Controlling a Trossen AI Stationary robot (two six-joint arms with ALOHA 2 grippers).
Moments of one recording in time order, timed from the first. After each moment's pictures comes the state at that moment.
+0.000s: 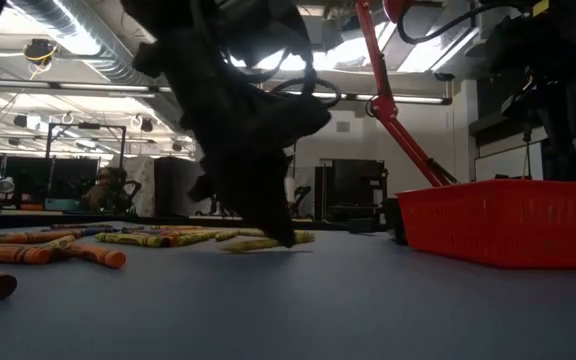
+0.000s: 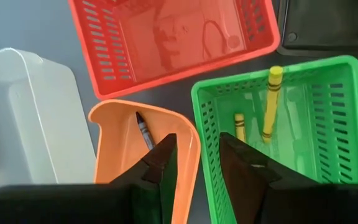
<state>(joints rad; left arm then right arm) -0.18 1.95 1.14 -0.21 -0.21 -0.80 0.14 1.02 0.80 -1.02 -0.19 0.28</state>
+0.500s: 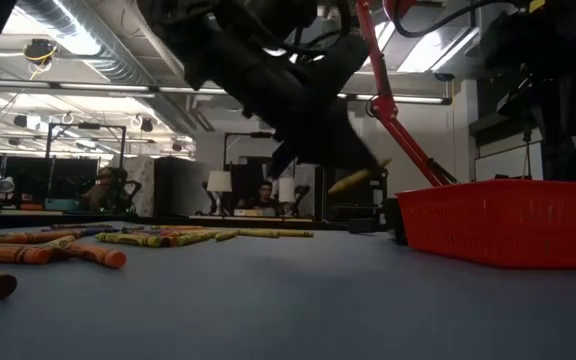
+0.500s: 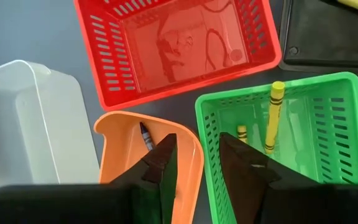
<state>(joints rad) -0.06 1.94 1.14 0.23 -0.14 -0.59 0.14 1.02 0.80 -0.98 -0.19 0.28</state>
